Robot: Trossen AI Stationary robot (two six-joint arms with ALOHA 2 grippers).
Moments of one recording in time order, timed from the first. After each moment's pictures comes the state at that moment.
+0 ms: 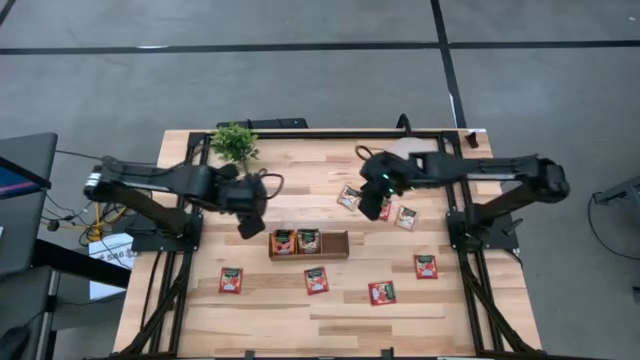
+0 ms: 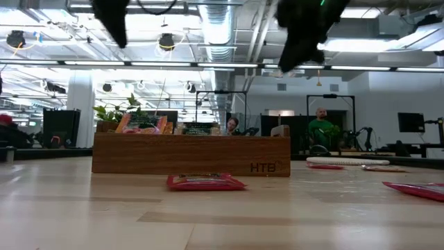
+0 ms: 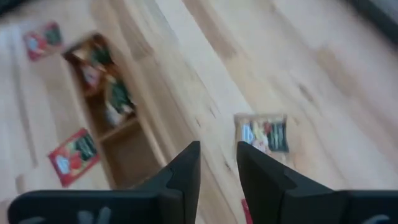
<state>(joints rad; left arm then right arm) -0.14 1.34 1.37 -1.35 -0.37 -0.57 -0.12 1.36 1.14 -0.70 0.04 0.33</state>
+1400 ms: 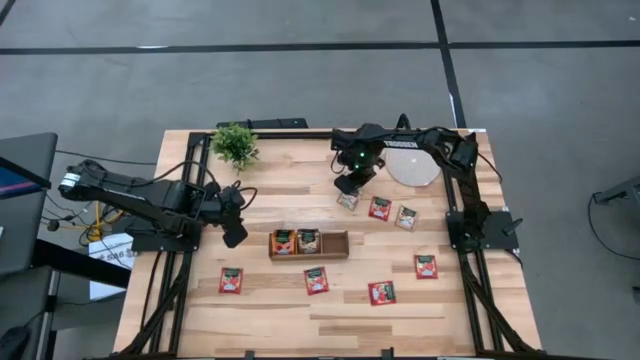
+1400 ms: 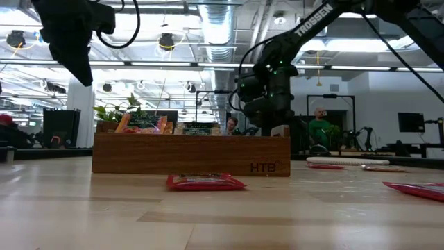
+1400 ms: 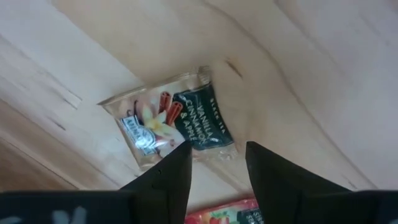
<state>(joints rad) -0.19 0.99 0.85 -1.04 -0.32 -0.72 -0.49 2.08 1.52 -1.04 -0.26 0.29</state>
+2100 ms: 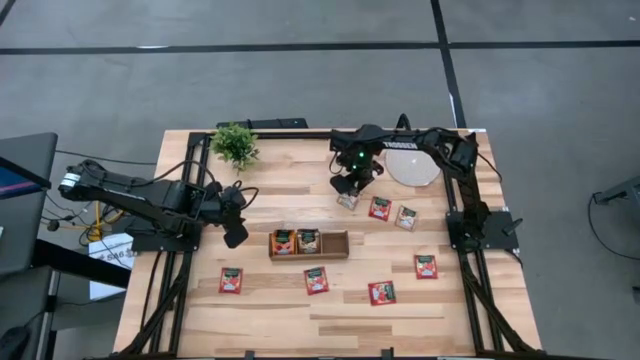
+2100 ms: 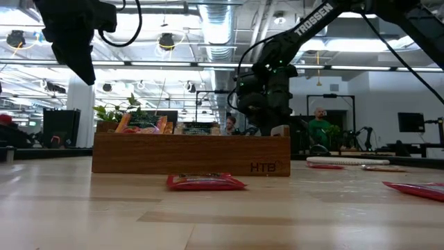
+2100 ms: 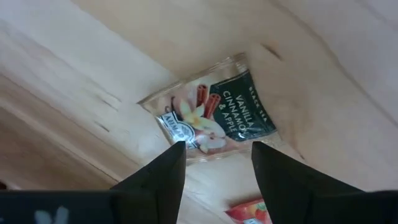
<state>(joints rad) -0.19 0.99 0.85 -1.01 -0.32 -0.69 -0.48 2.08 1.52 -1.02 -0.38 0.44</state>
